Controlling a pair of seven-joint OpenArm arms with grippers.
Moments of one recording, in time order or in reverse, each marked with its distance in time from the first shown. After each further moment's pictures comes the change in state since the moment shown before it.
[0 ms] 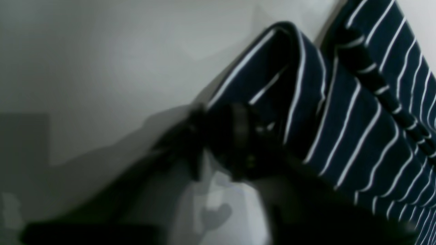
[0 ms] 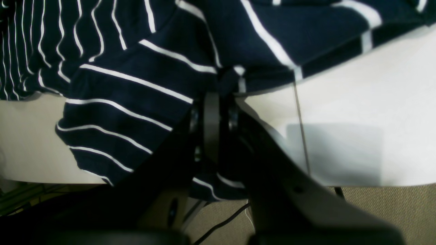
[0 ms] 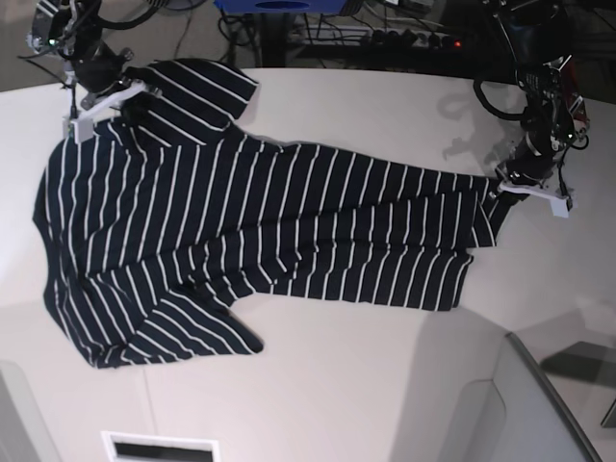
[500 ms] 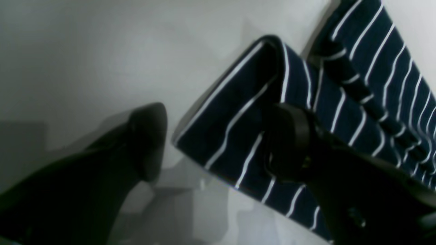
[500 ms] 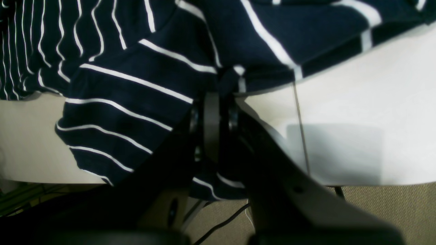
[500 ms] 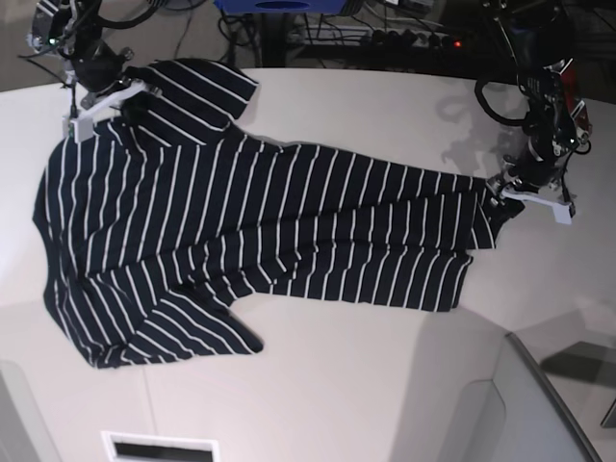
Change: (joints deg) left arm -0.7 -0.1 0.0 0.5 0.1 -0.1 -0.7; right arm -0.1 0.0 0.0 0.0 0.0 0.0 0.2
